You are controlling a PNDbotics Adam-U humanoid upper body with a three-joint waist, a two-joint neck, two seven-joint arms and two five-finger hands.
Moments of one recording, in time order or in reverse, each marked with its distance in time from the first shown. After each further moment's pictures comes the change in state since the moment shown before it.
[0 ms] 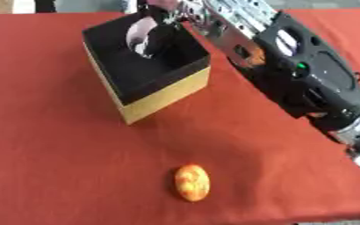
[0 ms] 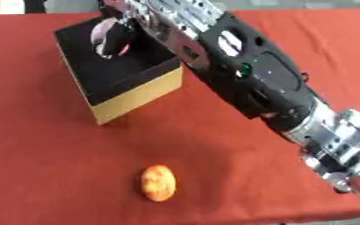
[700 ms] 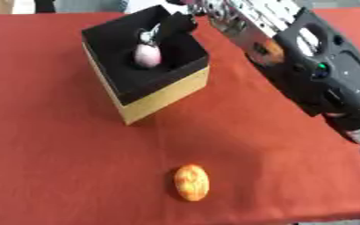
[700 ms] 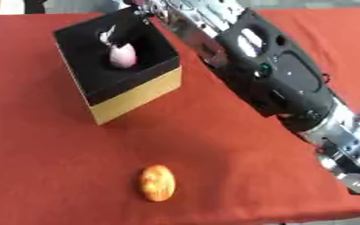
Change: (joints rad) left arm 0.000 0.000 0.000 0.000 0.000 0.001 -0.006; right arm 0.032 -0.088 -0.031 -0.135 0.067 -0.009 0.009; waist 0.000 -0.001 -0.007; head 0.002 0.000
